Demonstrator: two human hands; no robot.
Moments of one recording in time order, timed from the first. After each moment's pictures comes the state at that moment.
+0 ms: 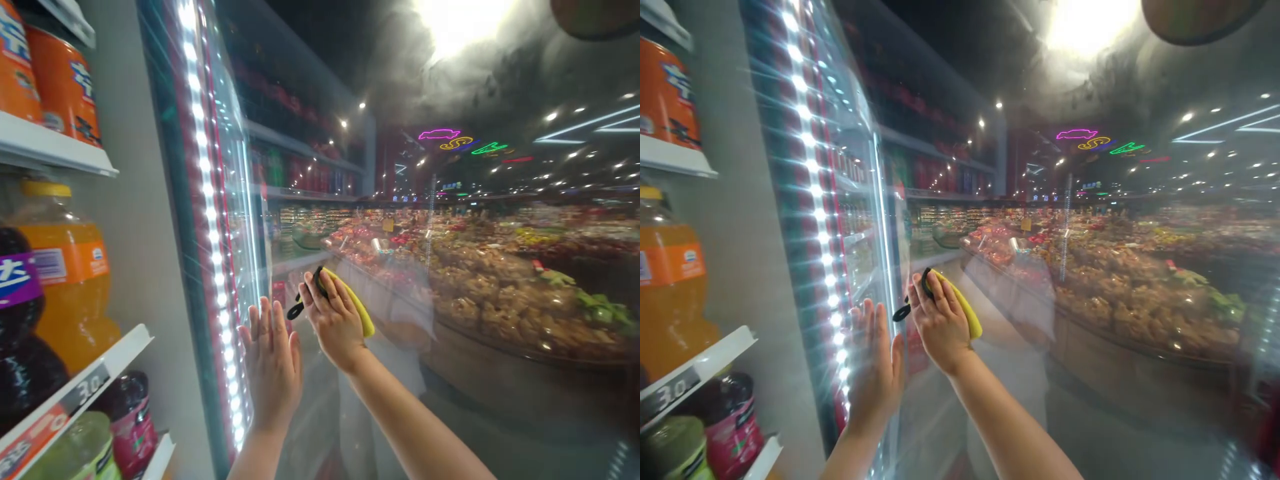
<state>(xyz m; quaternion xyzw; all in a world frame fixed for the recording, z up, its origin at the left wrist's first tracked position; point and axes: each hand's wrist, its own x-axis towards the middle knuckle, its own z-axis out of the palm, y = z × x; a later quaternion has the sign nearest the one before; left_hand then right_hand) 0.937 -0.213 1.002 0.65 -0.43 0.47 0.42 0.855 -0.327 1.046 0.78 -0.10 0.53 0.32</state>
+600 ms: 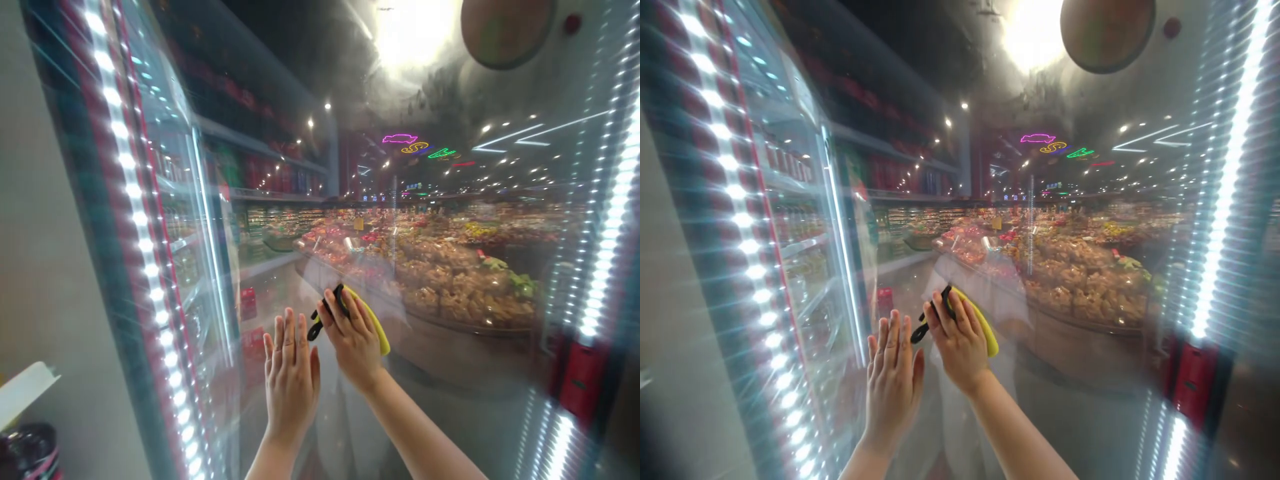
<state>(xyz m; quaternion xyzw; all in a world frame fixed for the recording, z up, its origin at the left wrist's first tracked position) 0.879 -0.262 0.982 0.60 -0.52 0.47 0.39 0.770 -0.361 1.010 0.73 -0.18 0.56 0.35</state>
